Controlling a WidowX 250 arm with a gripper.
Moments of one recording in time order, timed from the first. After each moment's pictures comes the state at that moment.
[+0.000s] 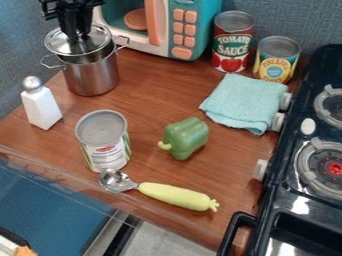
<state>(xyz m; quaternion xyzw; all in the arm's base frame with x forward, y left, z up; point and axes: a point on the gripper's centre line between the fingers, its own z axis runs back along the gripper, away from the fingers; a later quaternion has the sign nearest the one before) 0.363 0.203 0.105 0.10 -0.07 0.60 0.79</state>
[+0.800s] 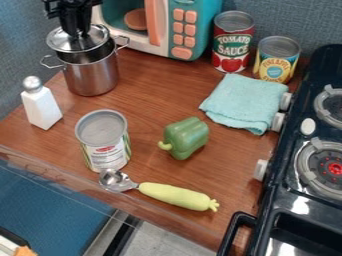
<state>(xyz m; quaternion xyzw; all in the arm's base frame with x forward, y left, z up) 0.380 0.215 0.098 0.09 -0.07 0.61 0.78</state>
